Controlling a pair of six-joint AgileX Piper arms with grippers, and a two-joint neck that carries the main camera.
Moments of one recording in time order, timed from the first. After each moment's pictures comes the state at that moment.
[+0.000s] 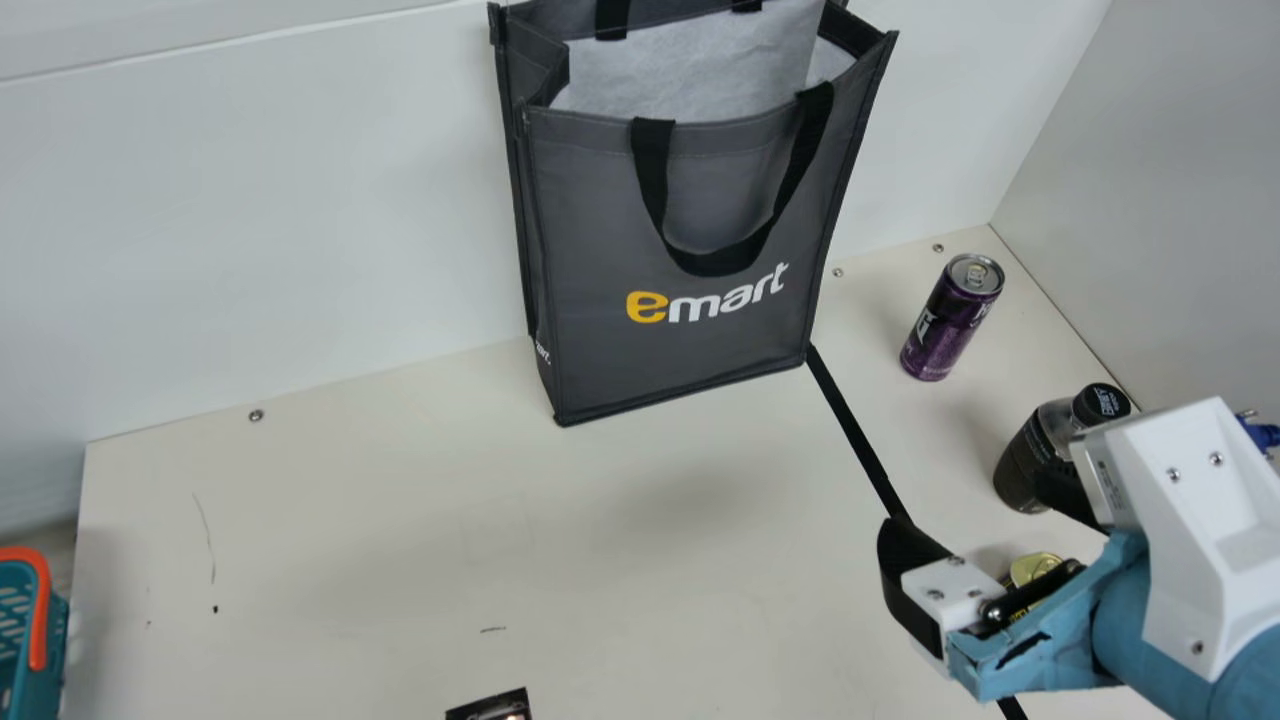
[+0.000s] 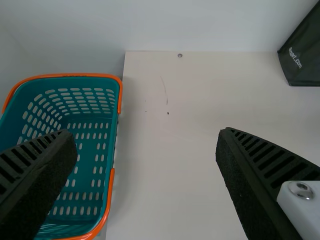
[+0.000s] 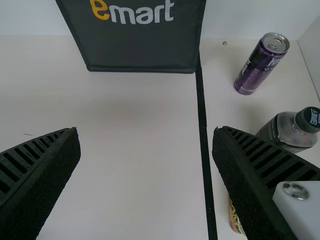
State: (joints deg) left arm -1.6 43.3 -69.0 -1.5 69.5 0.0; right arm 0.7 42.6 -69.8 -0.8 69.5 0.0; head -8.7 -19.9
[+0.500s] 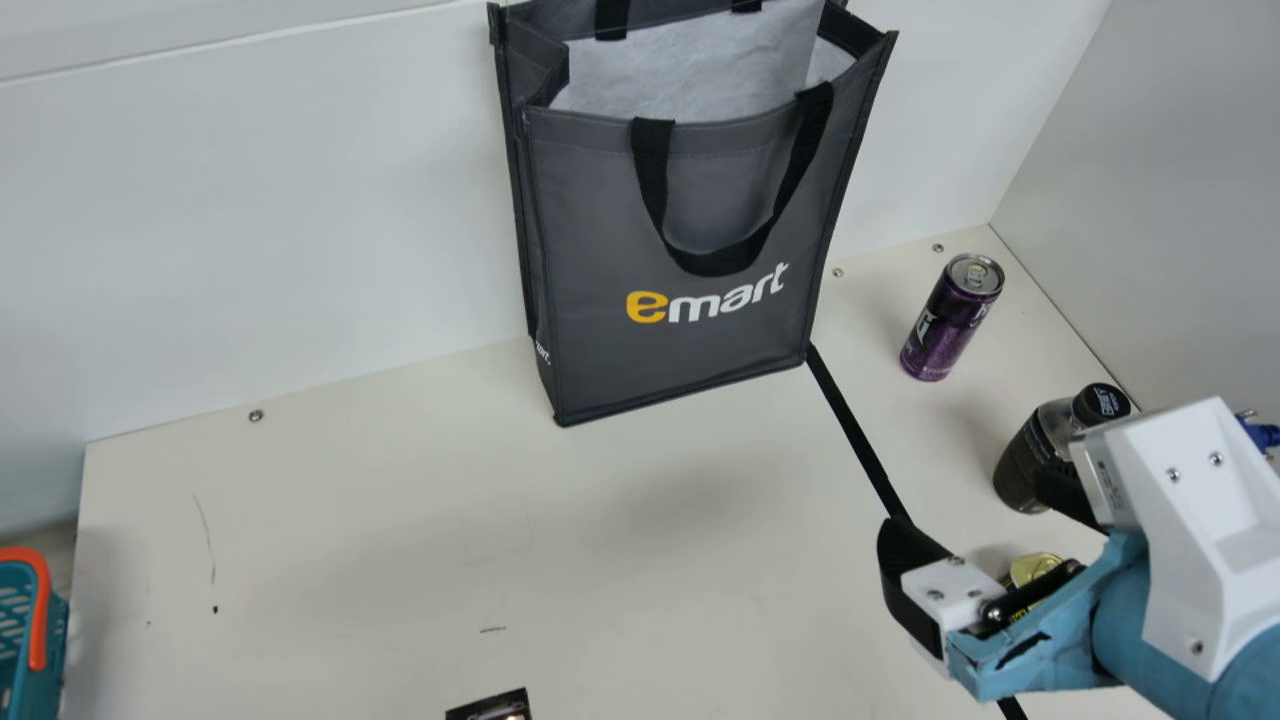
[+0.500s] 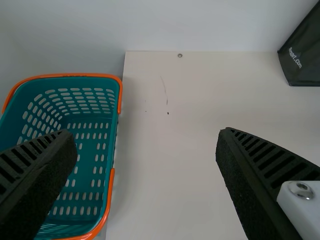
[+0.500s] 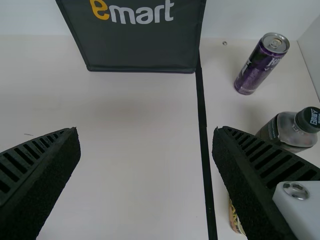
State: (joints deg) left arm -1.6 43.3 -69.0 -1.5 69.5 0.0; right arm 0.7 42.6 -69.8 -0.8 69.5 0.0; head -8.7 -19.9
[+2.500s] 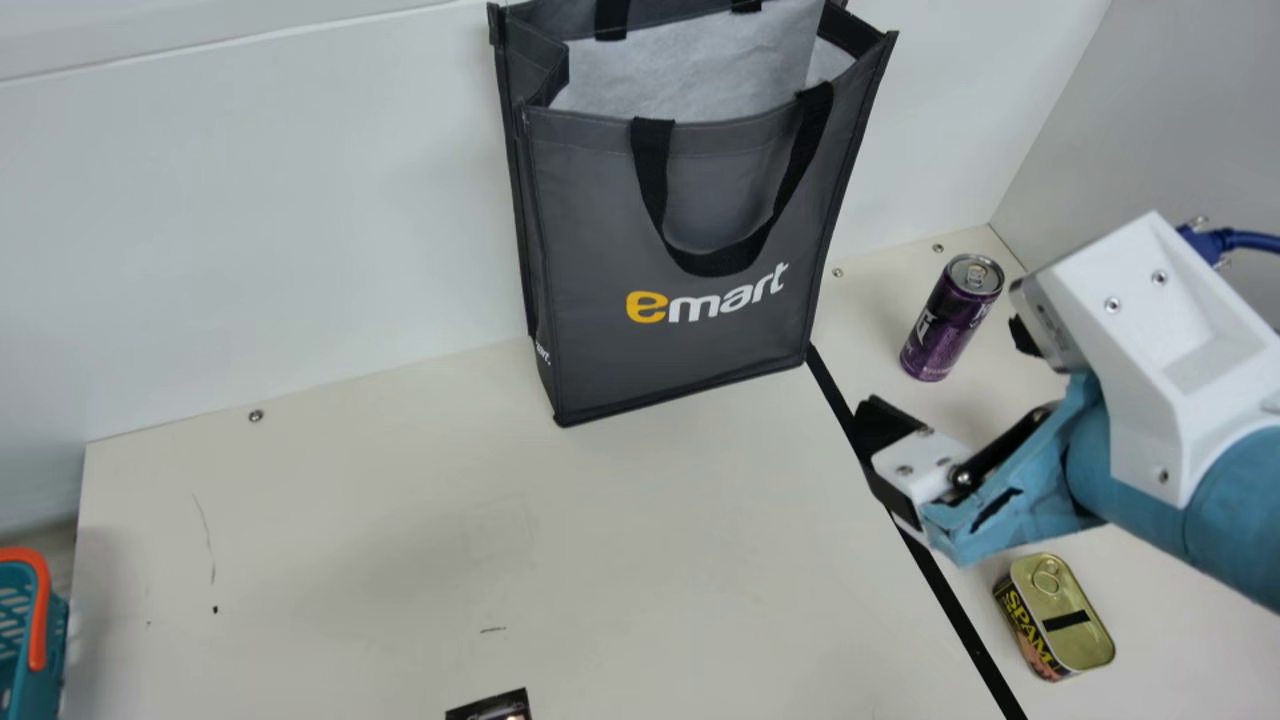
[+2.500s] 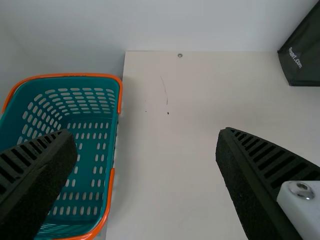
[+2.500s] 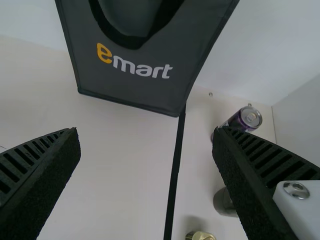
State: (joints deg) left arm -1.6 43.3 -69.0 -1.5 69.5 0.0; right arm 1.4 56.8 -87.3 -1.4 69.3 -13.9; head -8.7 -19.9
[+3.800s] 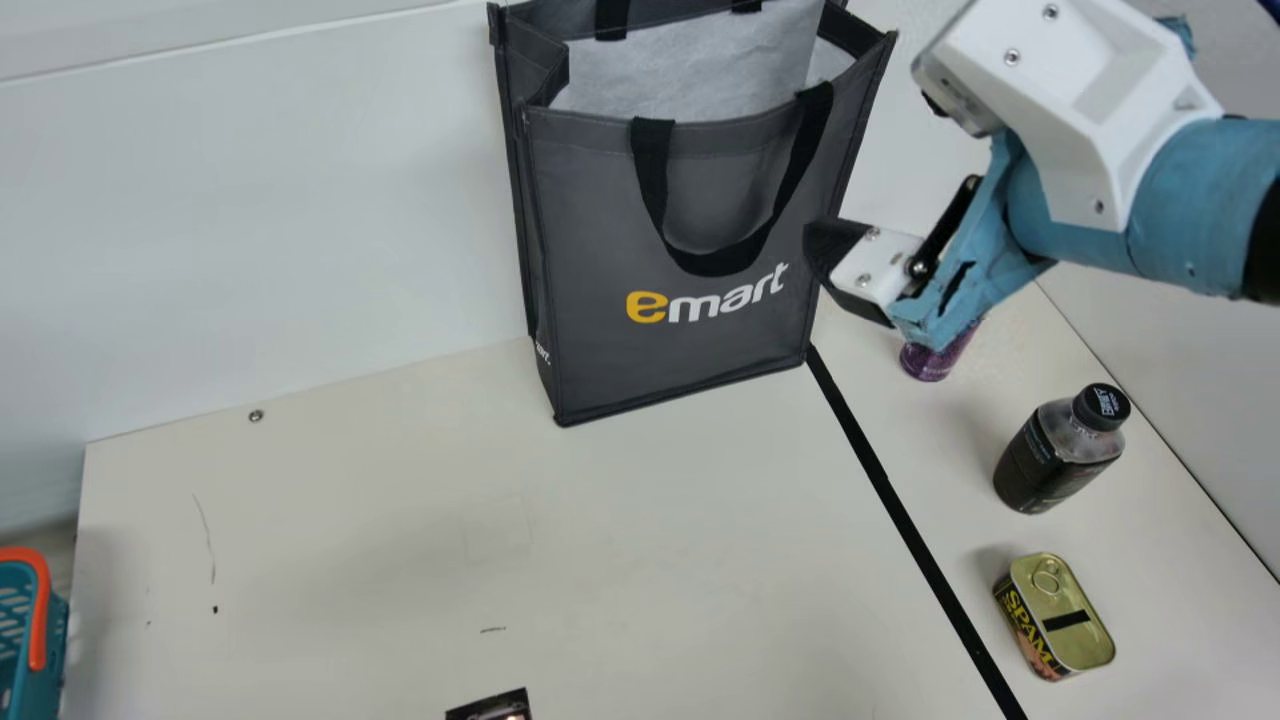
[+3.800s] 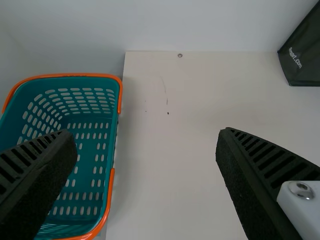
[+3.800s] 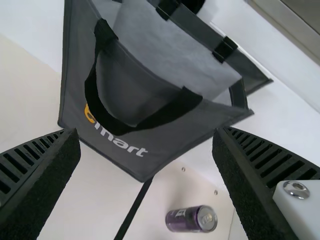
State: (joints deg) left arm -1.6 43.3 -69.0 -1.5 69.5 0.0; right arm -9.1 78.5 -113.4 17.3 69.9 -47.0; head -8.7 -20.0
